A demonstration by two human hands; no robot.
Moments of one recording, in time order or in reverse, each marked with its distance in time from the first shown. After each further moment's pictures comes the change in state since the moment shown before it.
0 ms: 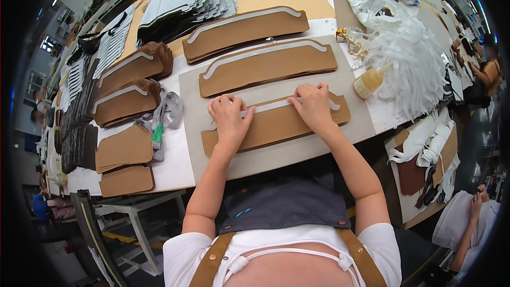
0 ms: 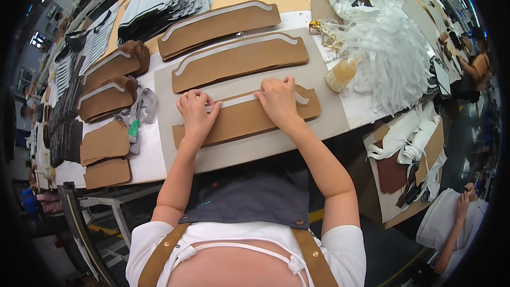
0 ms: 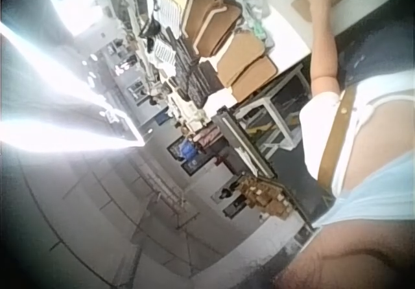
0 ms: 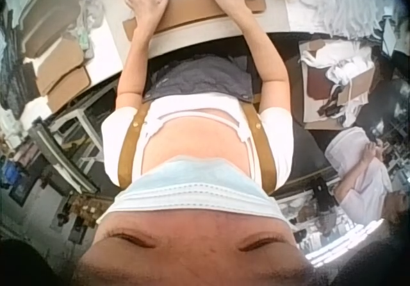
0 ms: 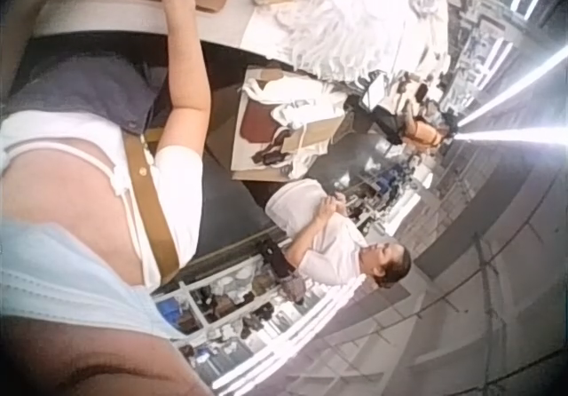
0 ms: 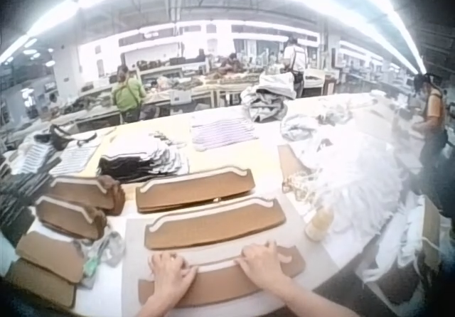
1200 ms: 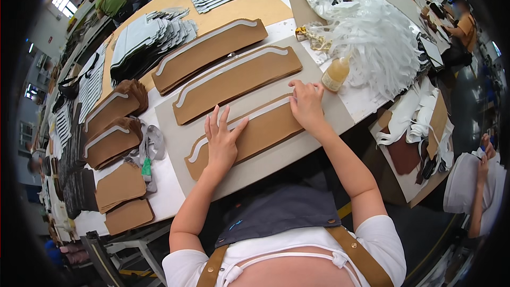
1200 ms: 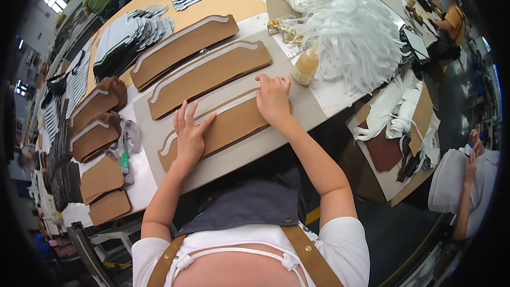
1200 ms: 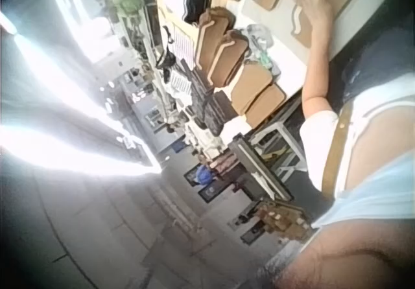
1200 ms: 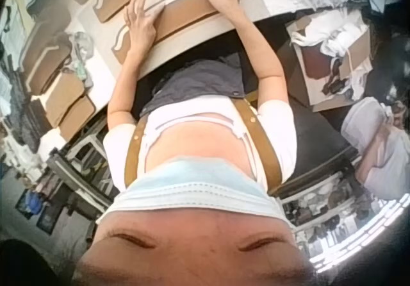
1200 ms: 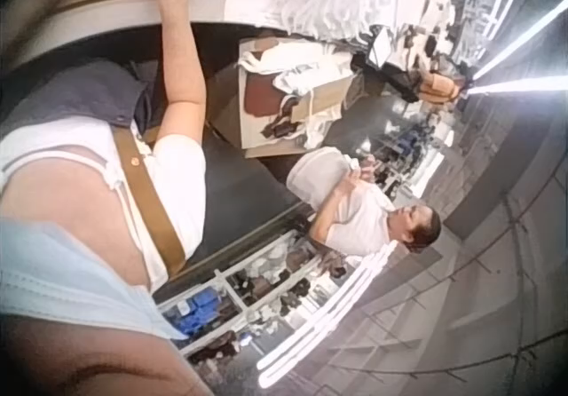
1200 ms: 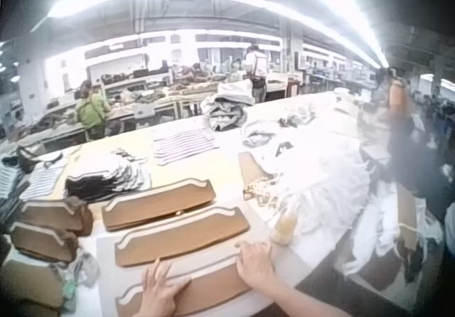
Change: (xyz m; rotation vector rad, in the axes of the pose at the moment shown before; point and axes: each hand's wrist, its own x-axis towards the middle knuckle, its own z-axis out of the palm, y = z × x) left_hand -0.008 0.021 0.007 0.077 -0.179 0.371; right_hand -0.024 0.040 -0.027 -0.084 0.121 0.228
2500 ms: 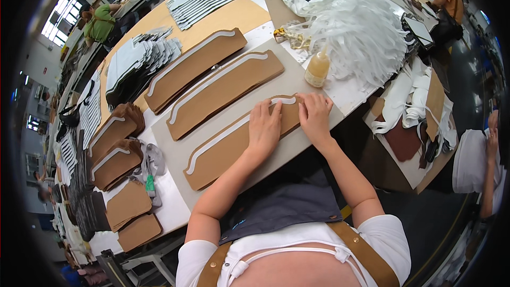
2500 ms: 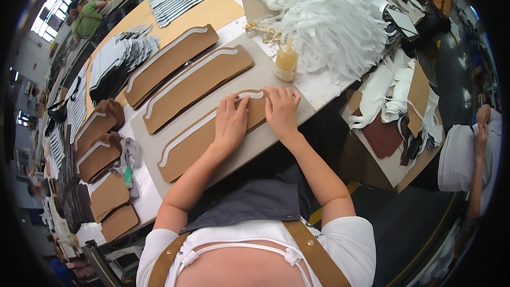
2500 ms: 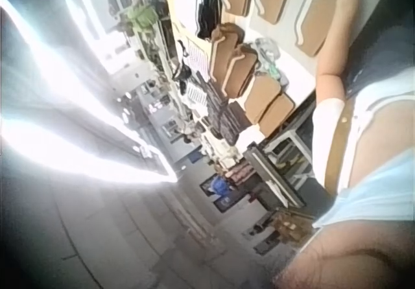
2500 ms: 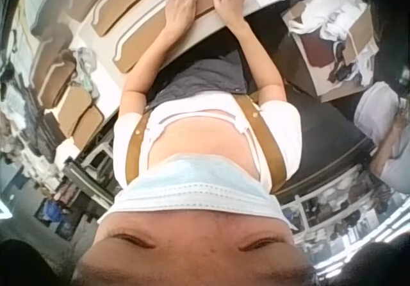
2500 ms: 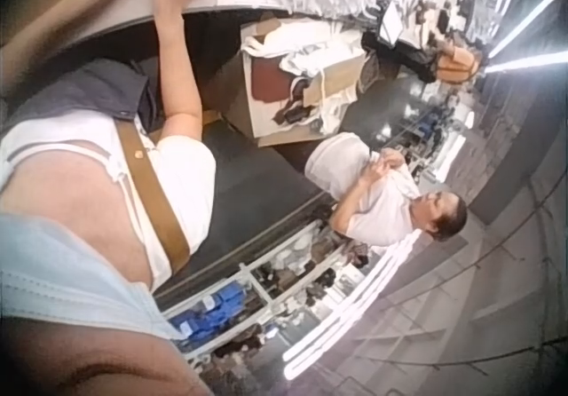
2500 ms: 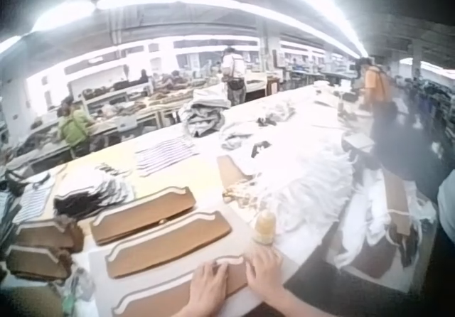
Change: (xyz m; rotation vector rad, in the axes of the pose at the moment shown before) left_hand 0.075 0.100 0.068 -0.212 0.042 0.131; right_hand -0.052 0.027 -0.026 -0.018 0.209 0.115
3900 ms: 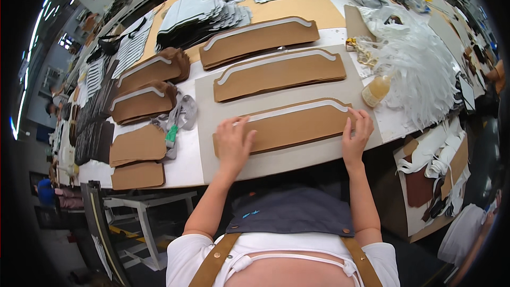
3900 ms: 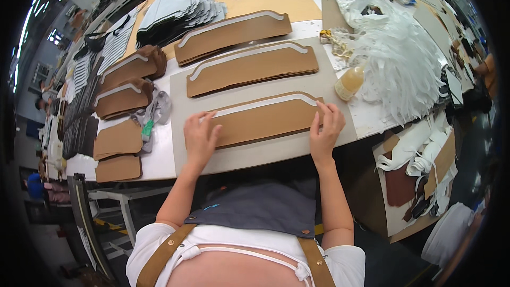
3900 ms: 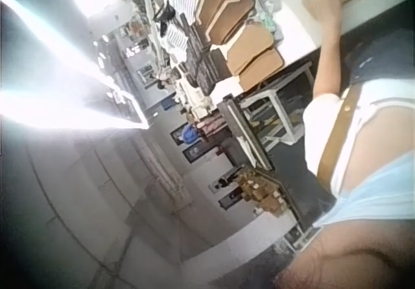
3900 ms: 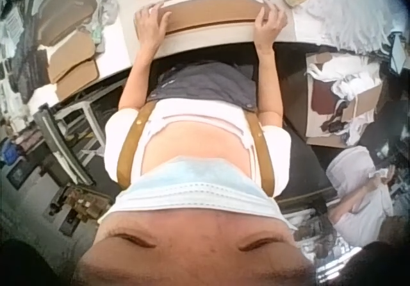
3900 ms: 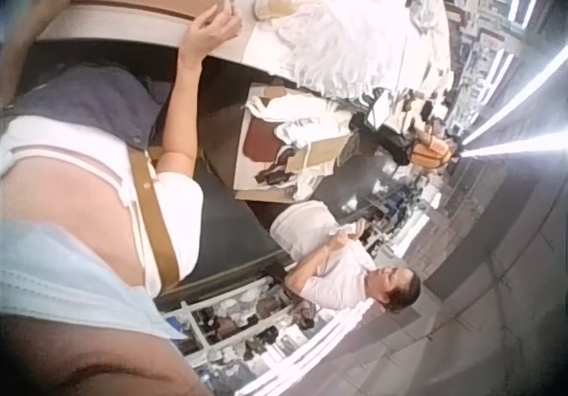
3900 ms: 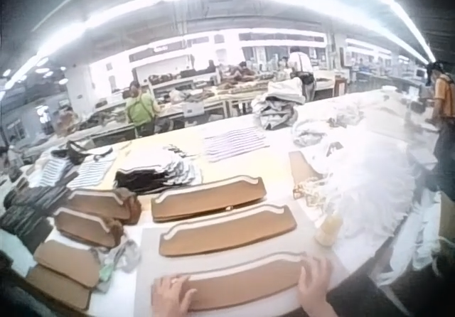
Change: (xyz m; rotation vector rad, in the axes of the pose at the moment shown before) left_hand -0.133 -0.060 -0.127 0.160 0.138 -0.466; right_hand -0.014 -0.021 -0.001 0.158 0.060 -0.021
